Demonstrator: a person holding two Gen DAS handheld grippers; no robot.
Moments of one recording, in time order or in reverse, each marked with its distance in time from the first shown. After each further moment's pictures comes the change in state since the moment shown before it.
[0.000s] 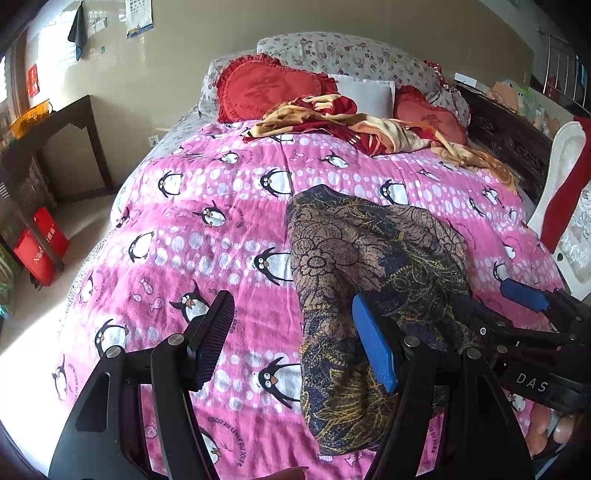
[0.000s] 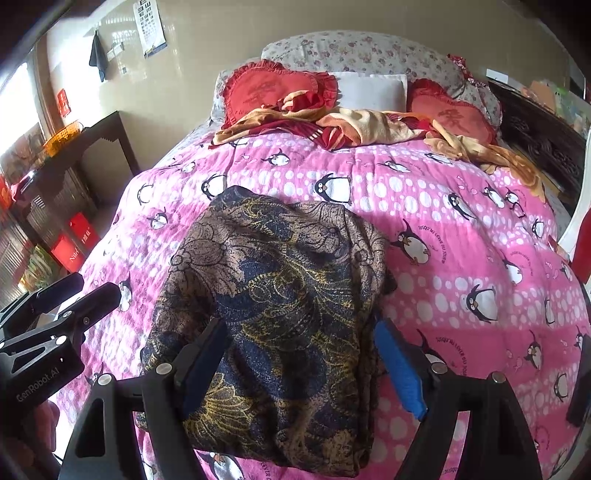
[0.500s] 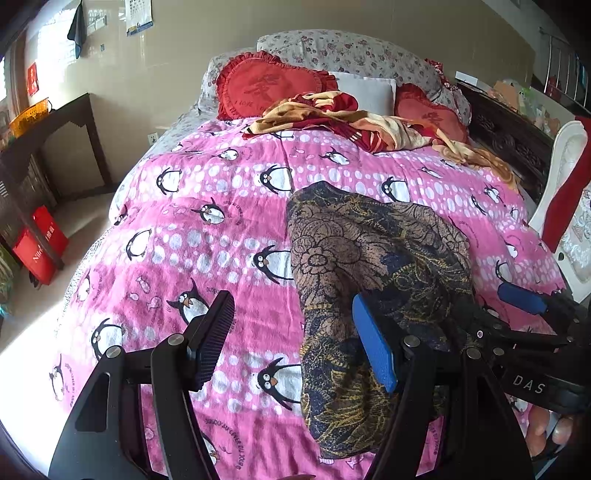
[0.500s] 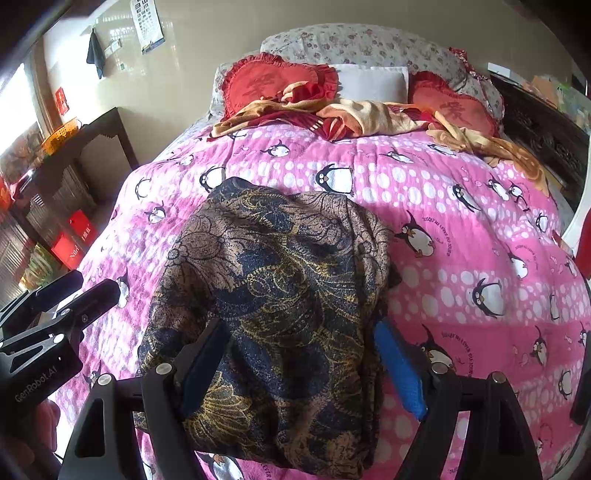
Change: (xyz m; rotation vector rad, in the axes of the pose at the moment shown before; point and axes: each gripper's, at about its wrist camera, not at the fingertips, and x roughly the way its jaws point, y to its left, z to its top) left arm 0.006 0.000 -0.001 -0.003 0.008 -0.002; right arm 0.009 0.000 -0.002 0.006 0.027 0.006
